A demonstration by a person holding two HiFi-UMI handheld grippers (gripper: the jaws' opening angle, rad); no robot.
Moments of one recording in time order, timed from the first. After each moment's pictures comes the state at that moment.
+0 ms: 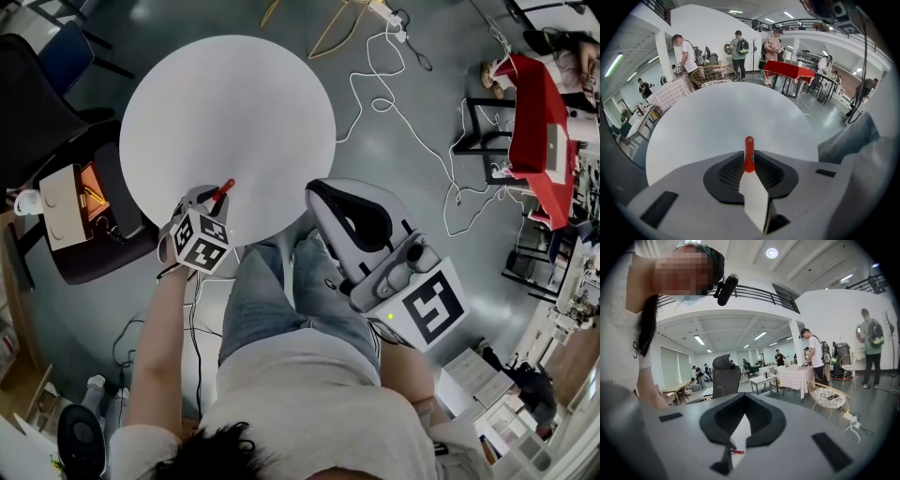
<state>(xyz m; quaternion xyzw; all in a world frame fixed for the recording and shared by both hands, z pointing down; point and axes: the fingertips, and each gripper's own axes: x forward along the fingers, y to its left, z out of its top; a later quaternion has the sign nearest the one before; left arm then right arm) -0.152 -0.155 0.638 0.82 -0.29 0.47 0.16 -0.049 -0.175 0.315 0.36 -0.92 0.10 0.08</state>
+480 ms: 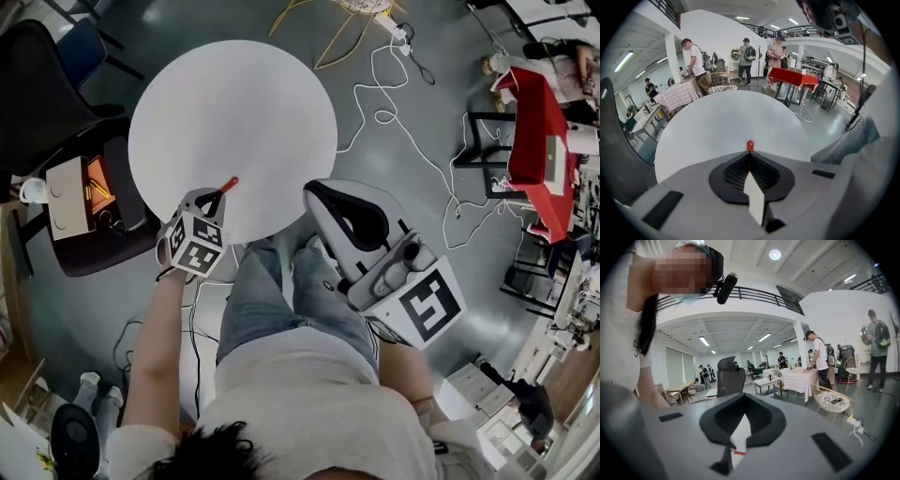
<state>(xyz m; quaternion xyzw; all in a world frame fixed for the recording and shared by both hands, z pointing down) -0.156 -0.149 0.609 0.82 -0.33 0.44 0.16 -0.051 -0.160 0.302 0.34 -0.93 0.09 0.07</state>
